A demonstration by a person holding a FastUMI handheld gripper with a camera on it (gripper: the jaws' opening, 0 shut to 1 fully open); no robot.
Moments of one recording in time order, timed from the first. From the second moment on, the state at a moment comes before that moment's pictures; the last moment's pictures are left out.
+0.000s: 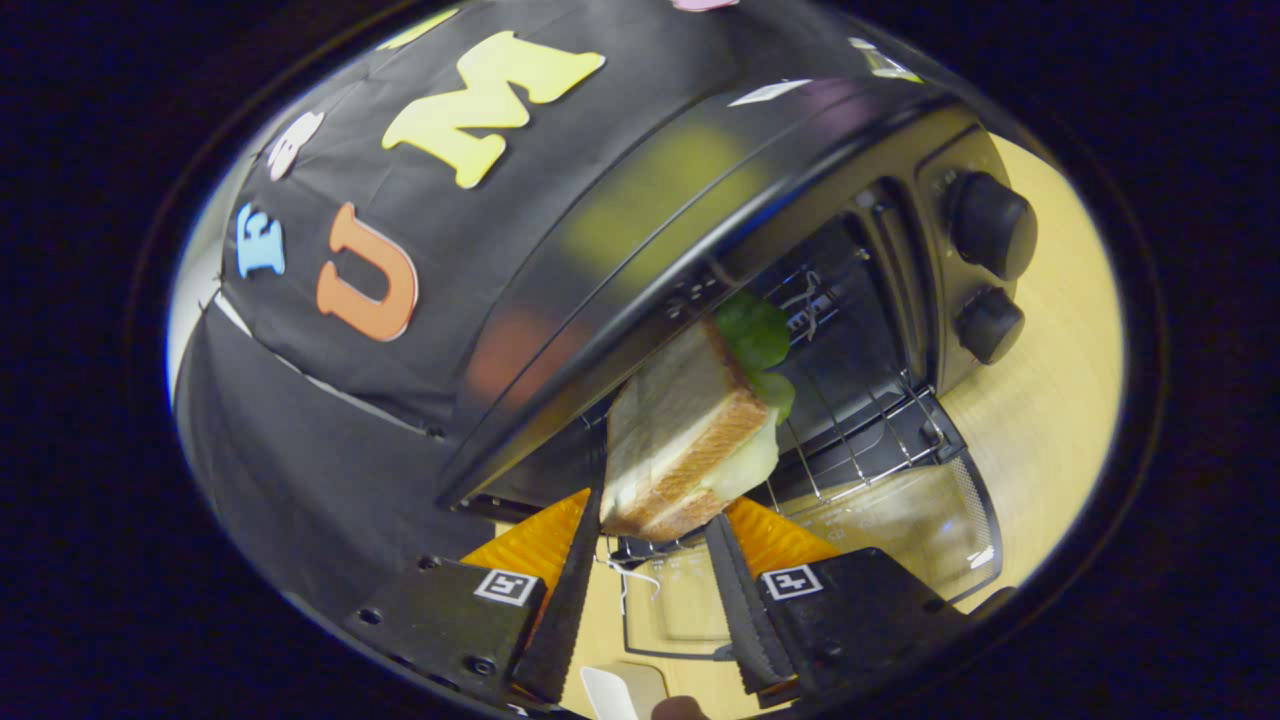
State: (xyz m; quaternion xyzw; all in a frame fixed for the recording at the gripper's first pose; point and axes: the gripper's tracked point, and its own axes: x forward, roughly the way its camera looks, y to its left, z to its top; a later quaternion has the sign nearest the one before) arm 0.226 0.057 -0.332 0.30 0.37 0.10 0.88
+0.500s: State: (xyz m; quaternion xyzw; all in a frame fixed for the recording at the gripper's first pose) arm 0.131 0.055 -0.308 0.11 0.39 0.11 0.91
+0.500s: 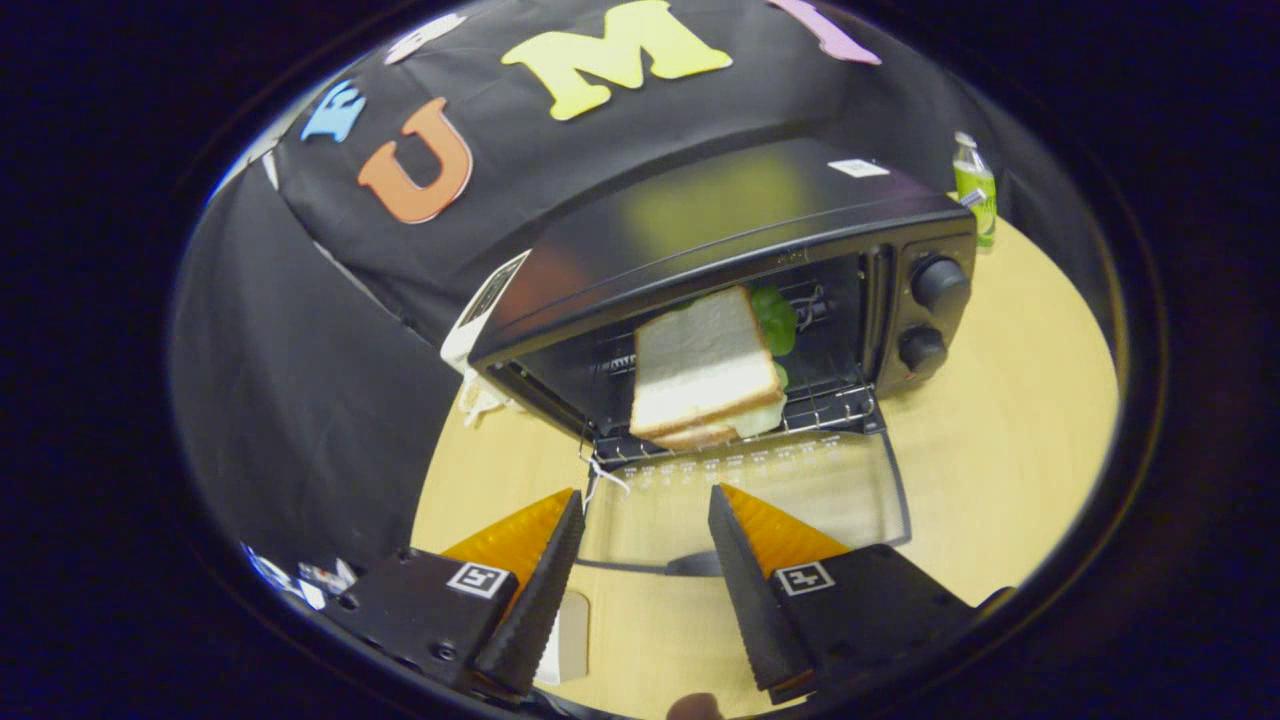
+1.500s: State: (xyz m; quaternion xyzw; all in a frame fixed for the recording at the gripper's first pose) arm 0.074 0.029 -0.420 -0.03 0.38 0.03 0.92
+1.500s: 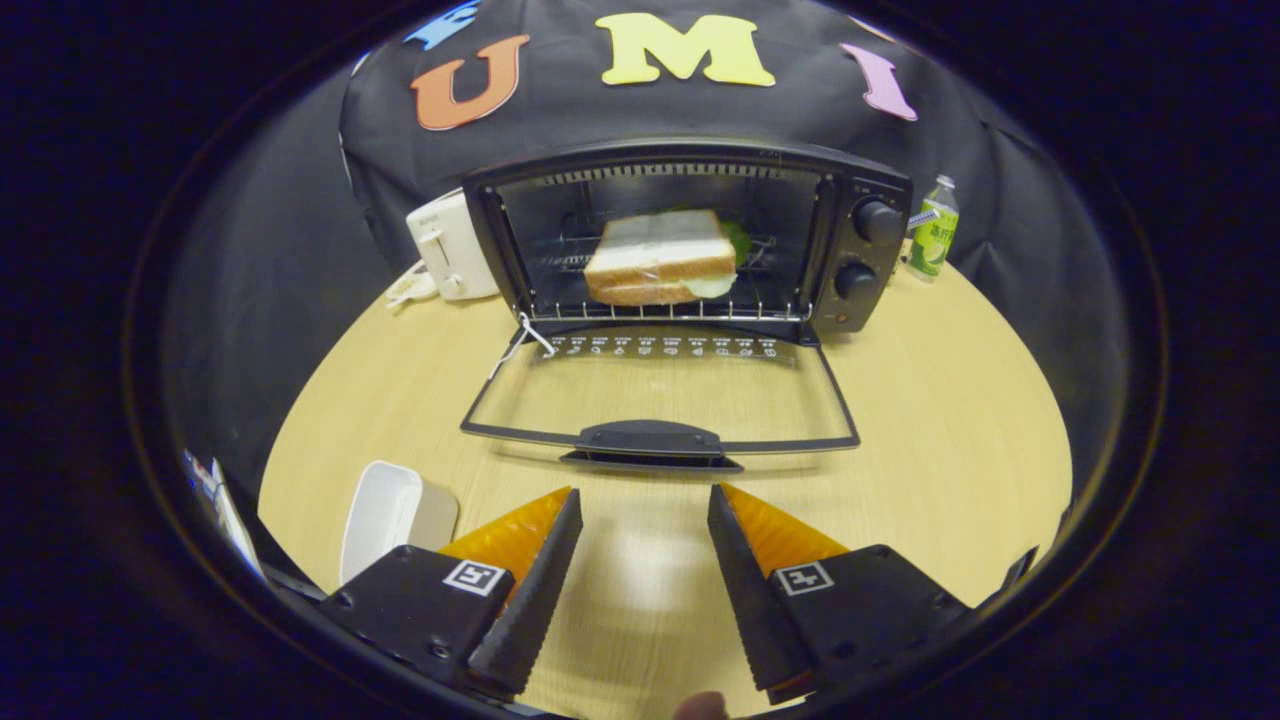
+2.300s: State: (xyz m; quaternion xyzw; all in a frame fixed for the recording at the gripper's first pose) arm 0.093 0.026 -0.435 -0.02 0.39 -0.02 0.92
